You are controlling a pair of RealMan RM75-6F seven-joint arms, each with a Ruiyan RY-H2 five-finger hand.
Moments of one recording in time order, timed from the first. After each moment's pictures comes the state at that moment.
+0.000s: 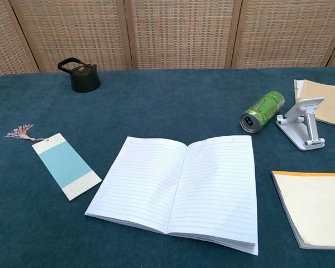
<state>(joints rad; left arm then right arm) -0.14 -1.26 -0.05 -1.56 1.48 1.48 0.19 0.06 -1.26 0.08 -1.44 -1.59 1.62 -0.02</state>
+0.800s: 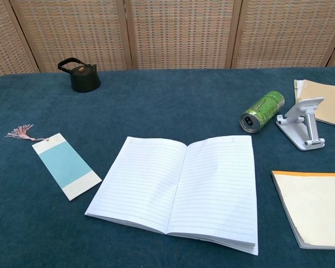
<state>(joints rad) -0.15 -1.26 -0.05 -1.55 1.49 1.46 0.18 0.06 -1.26 0.09 -1.43 -1.58 1.63 -0.01</state>
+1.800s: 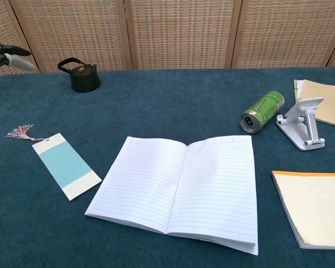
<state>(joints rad) -0.48 -1.20 -0.06 -1.38 1.72 1.18 0.06 0.06 -1.27 0.12 -1.38 -1.50 1.59 0.02</state>
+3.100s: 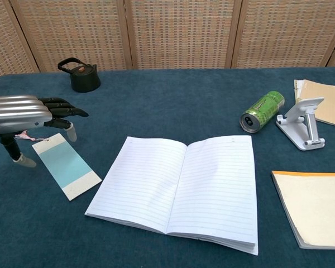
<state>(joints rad) -0.73 -1.45 0.11 -0.98 1.82 1.00 -0.17 0.07 -1.33 0.14 -1.26 -1.44 1.55 0.01</state>
